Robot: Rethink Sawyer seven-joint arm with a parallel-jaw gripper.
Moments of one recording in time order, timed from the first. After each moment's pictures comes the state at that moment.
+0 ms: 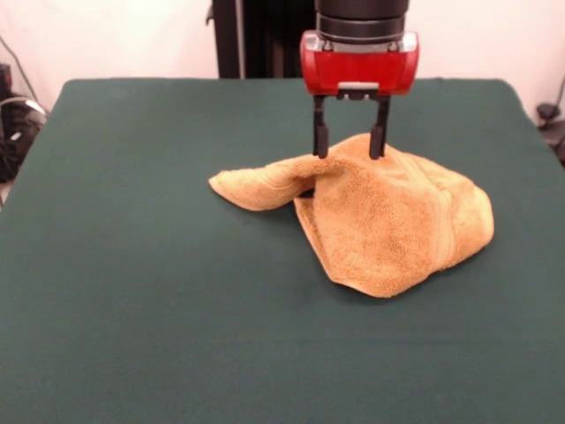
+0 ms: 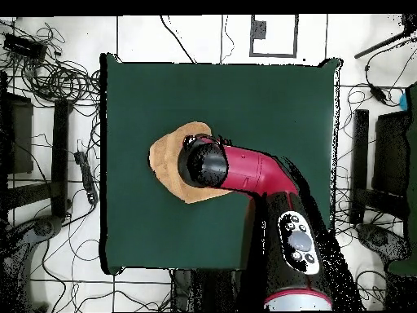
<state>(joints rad) -0.19 -0.67 0.06 1.64 0.00 0.42 1.67</state>
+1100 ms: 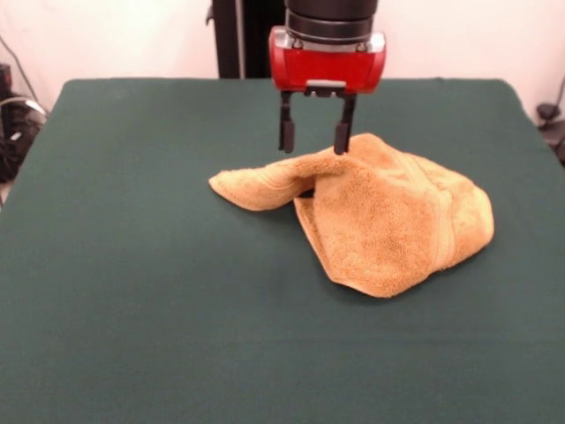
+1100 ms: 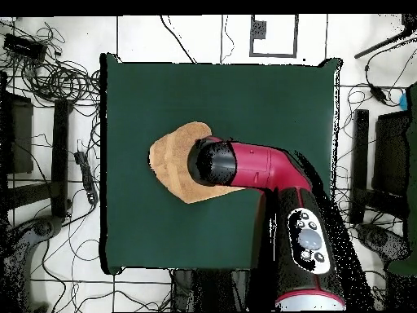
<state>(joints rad) -0.21 -0.67 0.06 1.59 -0.13 0.52 1.67</state>
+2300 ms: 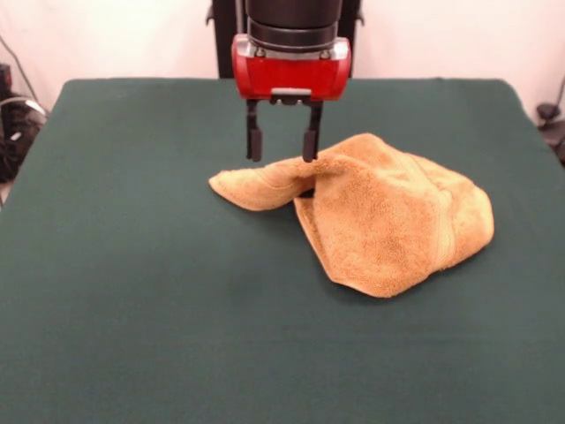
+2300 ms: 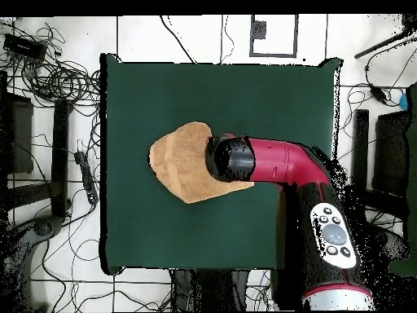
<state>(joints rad) -0.33 -0.67 0.16 1.56 -0.24 0.56 1.67</state>
